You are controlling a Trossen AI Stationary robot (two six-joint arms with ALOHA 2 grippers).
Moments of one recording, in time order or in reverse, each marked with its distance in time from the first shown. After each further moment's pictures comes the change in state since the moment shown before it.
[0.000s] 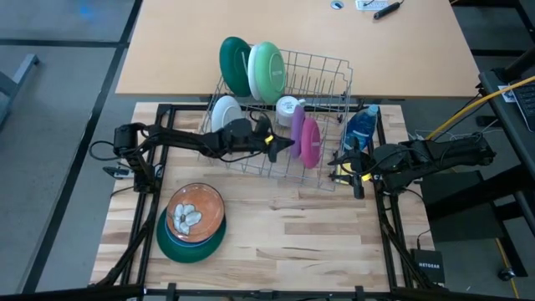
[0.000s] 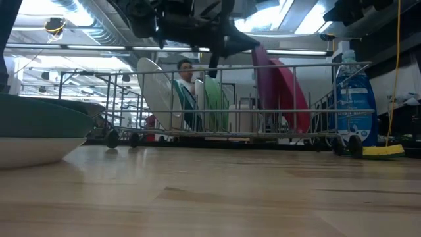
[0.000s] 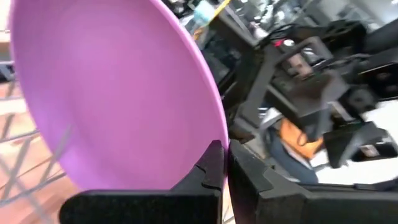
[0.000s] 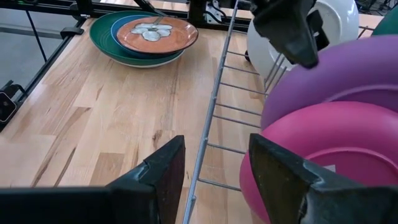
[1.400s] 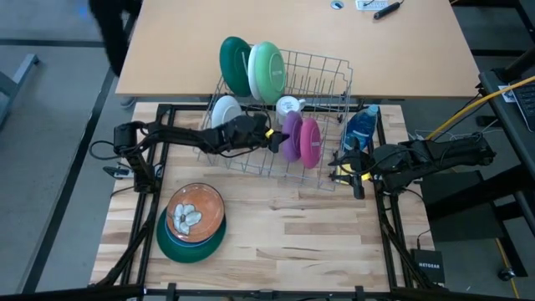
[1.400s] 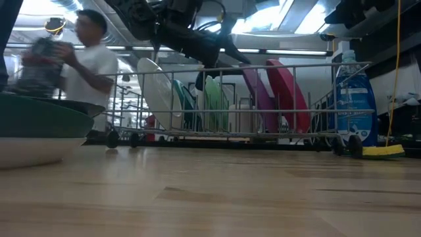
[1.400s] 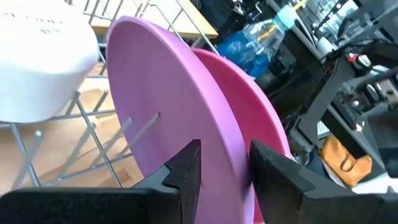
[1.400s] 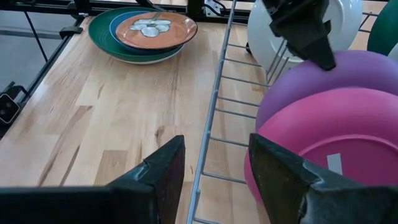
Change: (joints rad) left arm 0.061 -0.001 0.000 -0.148 -0.116 -0.101; right arm 0.000 0.000 0.000 -0.022 -0.002 0.046
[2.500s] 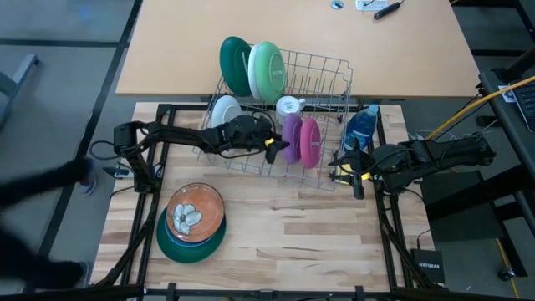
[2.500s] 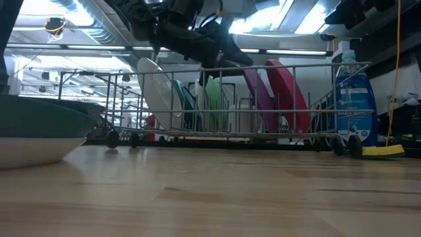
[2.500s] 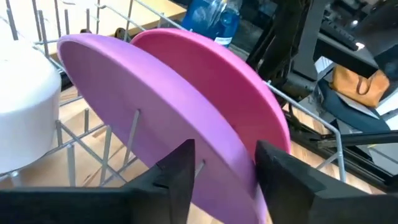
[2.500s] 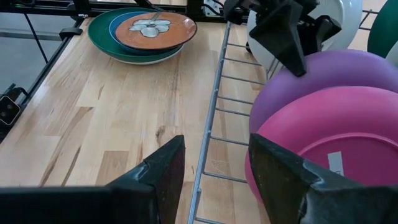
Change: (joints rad) left arm -0.001 0.000 -0.001 -0.036 0.130 0.372; right arm 0.000 0.000 0.000 -0.001 0.001 0.011
